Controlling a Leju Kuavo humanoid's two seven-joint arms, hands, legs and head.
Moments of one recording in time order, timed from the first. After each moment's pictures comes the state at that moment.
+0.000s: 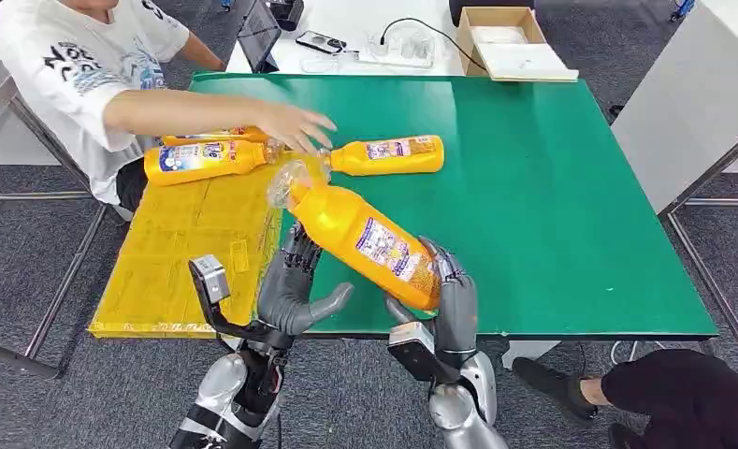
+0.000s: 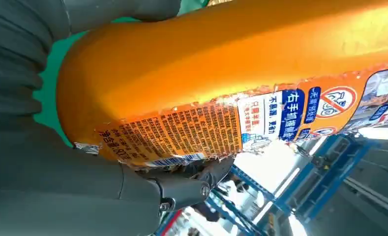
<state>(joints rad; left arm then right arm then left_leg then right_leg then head) -0.17 -0.25 -0.38 -1.34 0.26 -0.16 -0.41 -0.08 0.22 0.21 -1.25 0.50 -0.56 -0.69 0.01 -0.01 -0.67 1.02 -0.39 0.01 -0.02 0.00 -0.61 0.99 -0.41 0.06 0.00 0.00</state>
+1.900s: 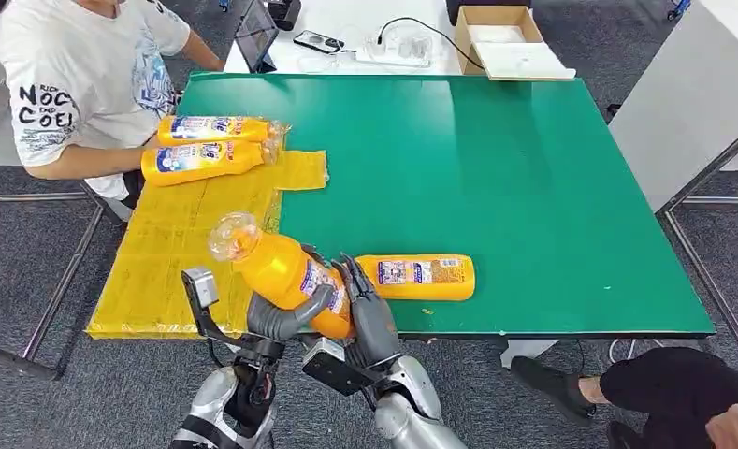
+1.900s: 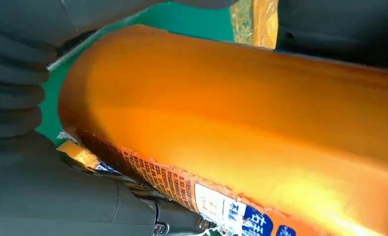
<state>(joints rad) -0.13 -0.25 -0.34 -1.30 0.39 -0.13 -0.38 -0.24 0.27 0.48 -0.81 0.54 -0.46 -0.56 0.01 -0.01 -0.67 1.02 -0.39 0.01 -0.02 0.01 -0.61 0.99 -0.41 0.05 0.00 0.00</state>
